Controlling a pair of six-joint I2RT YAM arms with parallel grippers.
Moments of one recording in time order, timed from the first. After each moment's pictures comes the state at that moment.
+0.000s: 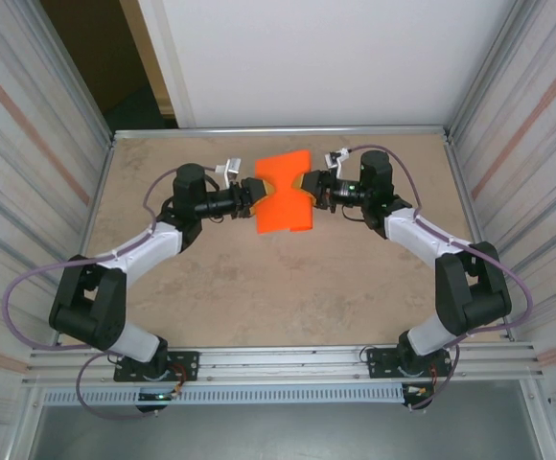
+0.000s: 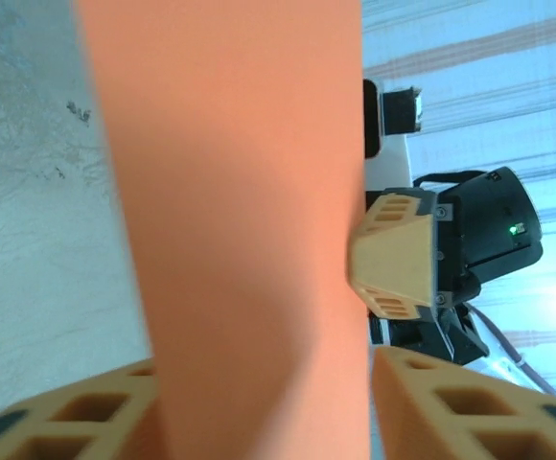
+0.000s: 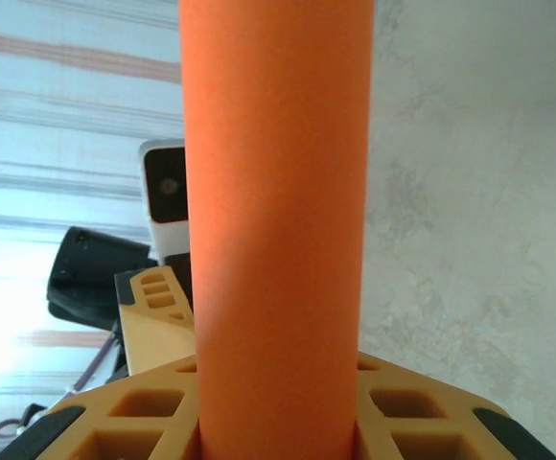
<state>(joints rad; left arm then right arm) -0.39 1.48 0.89 0.39 0.86 -1.13 0.34 1.54 0.97 0.31 -0.93 1.16</state>
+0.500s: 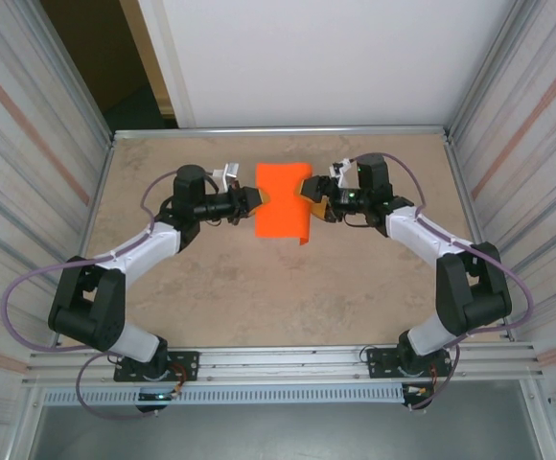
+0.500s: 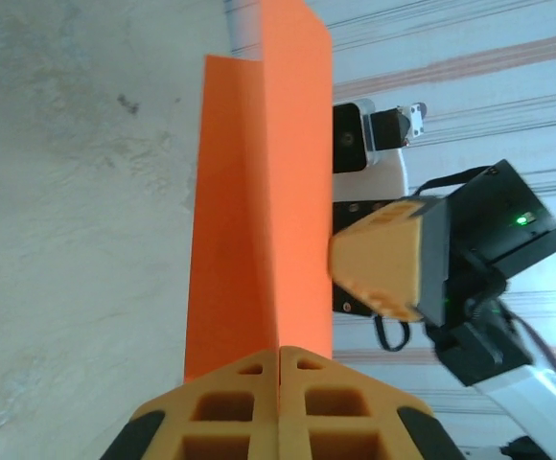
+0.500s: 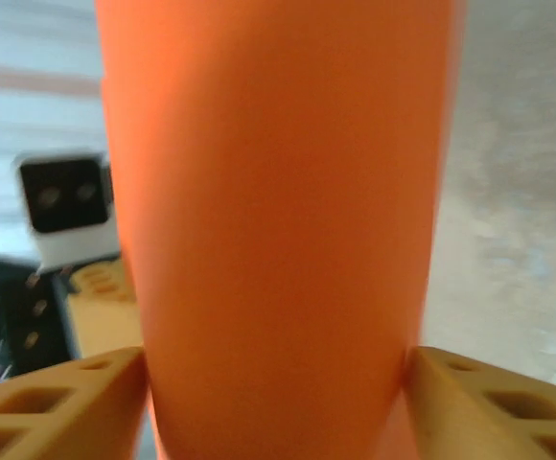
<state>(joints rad) -0.38 1.48 0.90 0.23 0.84 -1.04 0.32 1.54 1.00 -0.04 -0.78 0.95</state>
